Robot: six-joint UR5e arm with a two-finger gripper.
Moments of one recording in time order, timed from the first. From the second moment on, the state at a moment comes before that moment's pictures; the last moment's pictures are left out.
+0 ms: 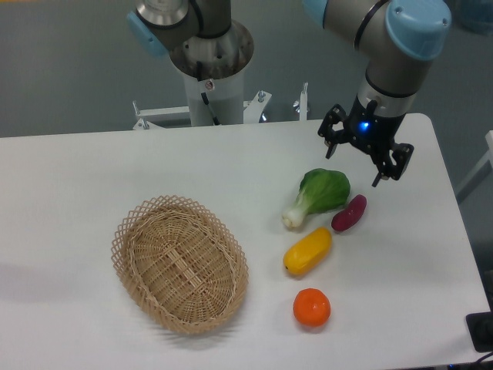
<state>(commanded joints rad) 2.71 -1.80 -1.47 -1.39 1.44 1.40</state>
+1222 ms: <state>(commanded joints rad) 2.63 -1.86 -1.72 -1.02 1.40 1.29</state>
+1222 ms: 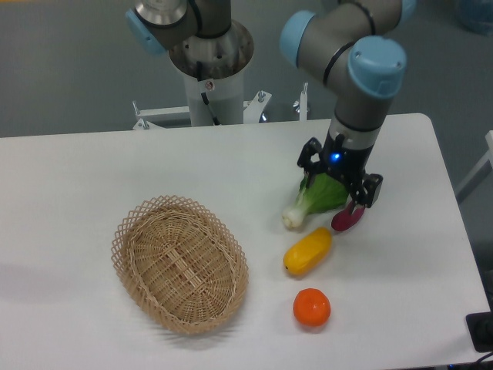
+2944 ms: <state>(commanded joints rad) 2.53 -2.06 -1.78 -0.74 1.52 1.21</state>
